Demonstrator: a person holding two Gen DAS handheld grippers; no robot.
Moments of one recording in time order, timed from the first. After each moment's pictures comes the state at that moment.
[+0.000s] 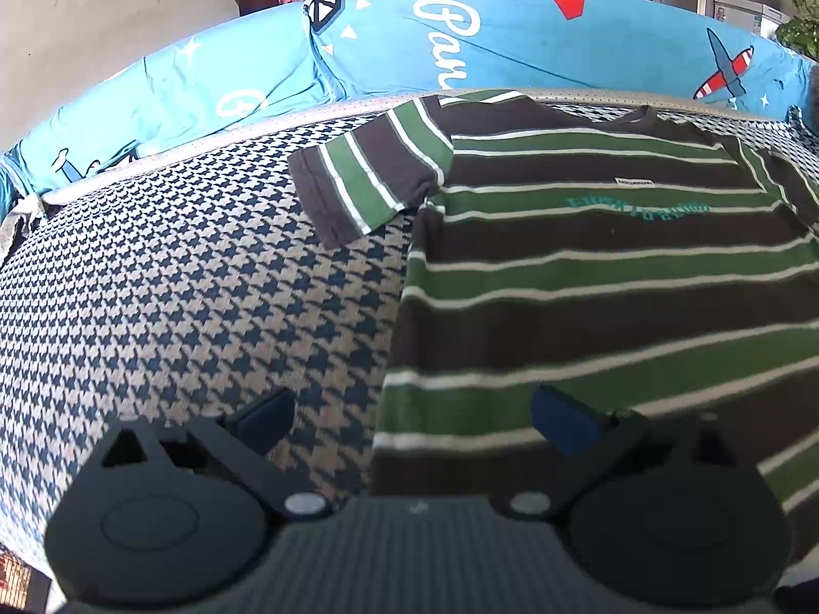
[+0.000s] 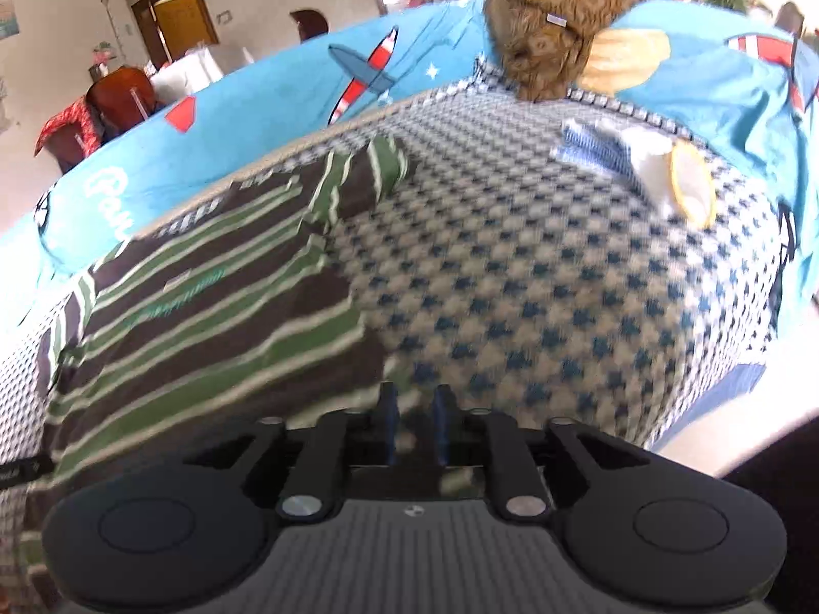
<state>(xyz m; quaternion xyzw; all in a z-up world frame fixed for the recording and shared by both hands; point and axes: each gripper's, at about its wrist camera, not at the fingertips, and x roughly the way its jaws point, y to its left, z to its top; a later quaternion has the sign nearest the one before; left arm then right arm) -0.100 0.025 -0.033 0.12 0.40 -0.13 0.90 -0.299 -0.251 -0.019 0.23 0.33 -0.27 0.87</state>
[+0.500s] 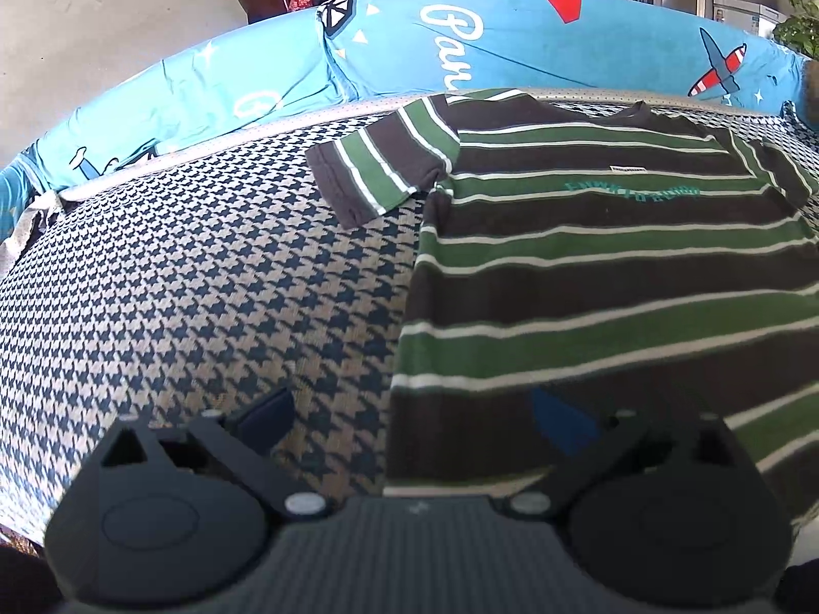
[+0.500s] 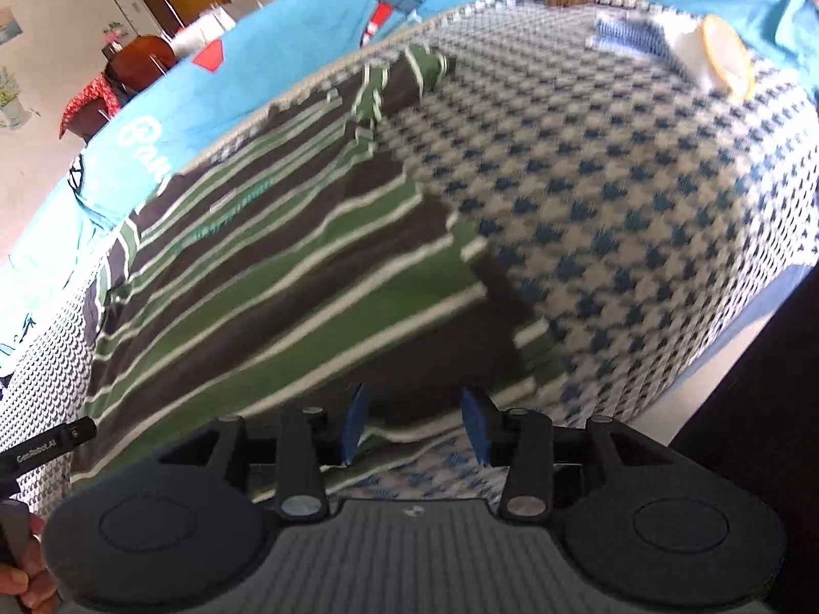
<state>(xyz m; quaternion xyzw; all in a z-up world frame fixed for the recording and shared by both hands) -0.130 0.039 -0.033 0.12 0.39 -0.12 0.91 -0.303 -0.222 -0.048 0.30 0.36 -0.22 0.85</state>
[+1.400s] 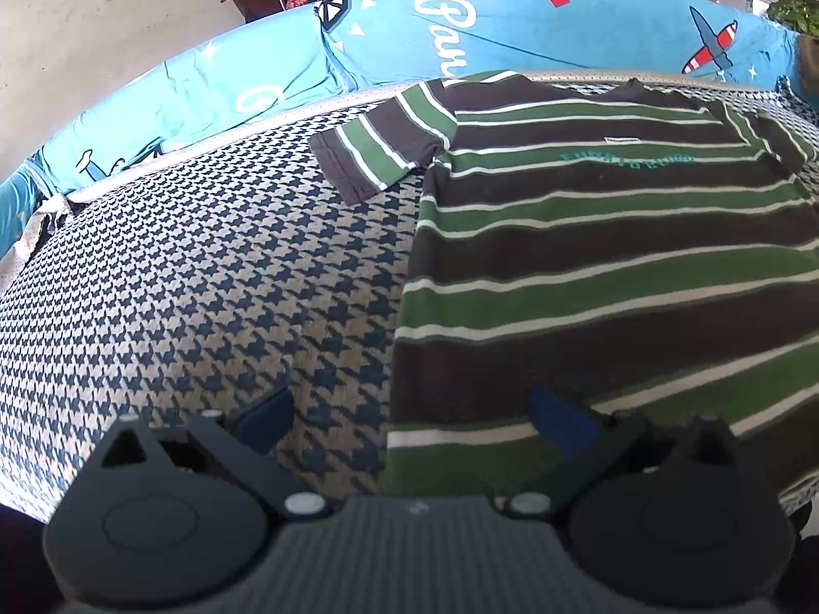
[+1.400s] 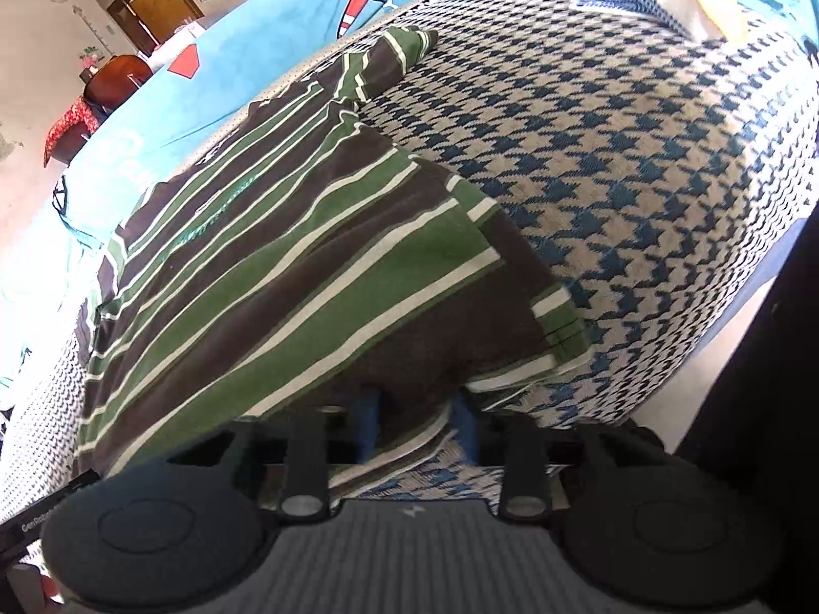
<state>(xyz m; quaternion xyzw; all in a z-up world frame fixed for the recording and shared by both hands) -0.147 0.039 -0.042 0.14 0.39 -0.11 0.90 -0.304 -0.213 -0.065 0.31 0.36 -0.23 0.85</state>
